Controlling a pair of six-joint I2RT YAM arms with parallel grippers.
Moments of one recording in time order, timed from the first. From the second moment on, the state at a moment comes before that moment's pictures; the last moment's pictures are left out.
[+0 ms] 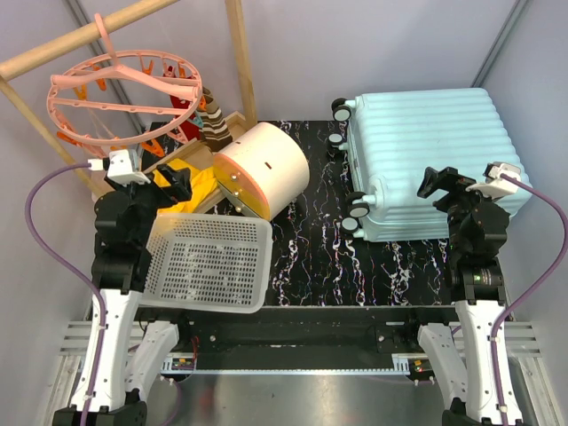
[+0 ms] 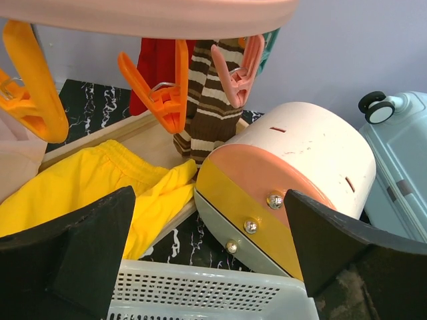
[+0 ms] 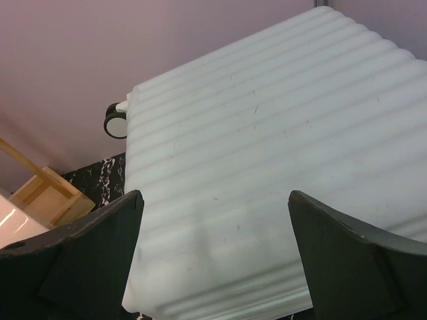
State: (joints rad) left arm -0.04 0.68 0.90 -0.25 0.03 -0.26; right arm -0.03 0.61 0.83 -0.18 0.14 0.30
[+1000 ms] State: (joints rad) left arm -0.59 0.86 0.97 -0.18 0.10 -0.17; right arm -0.03 0.63 0.84 -0.23 0.15 0.29
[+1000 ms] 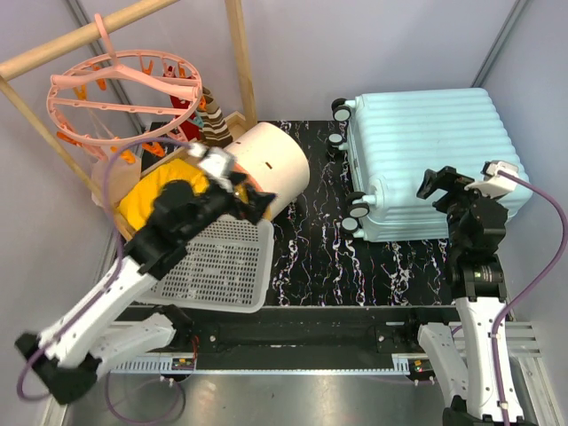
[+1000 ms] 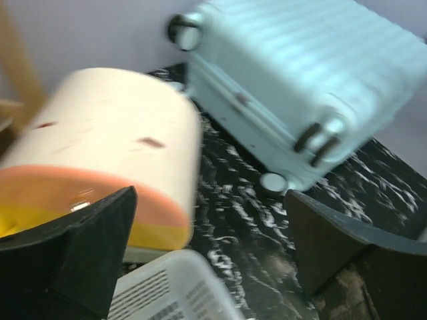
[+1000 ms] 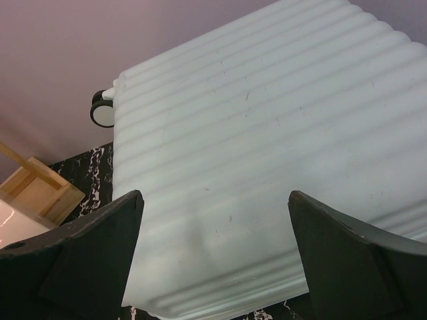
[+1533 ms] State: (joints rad) left arm -0.89 1.59 1.39 -0.05 0.39 0.04; right arm -0.03 0.65 0.88 -0.30 0.09 0.29
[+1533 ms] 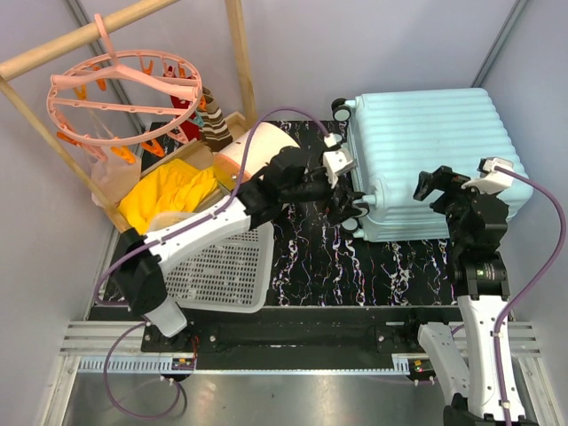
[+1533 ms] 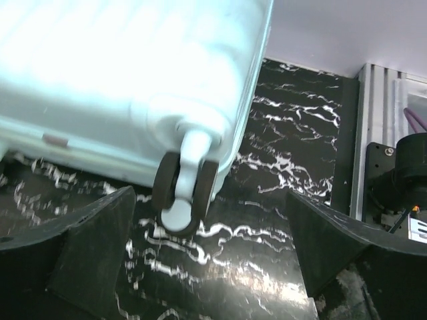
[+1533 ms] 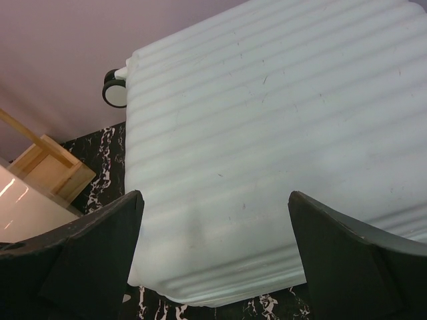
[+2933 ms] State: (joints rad) left arm -0.86 1.89 1.53 -0.04 0.42 0.13; right arm -0.03 0.74 0.96 -0.34 0.06 0.30
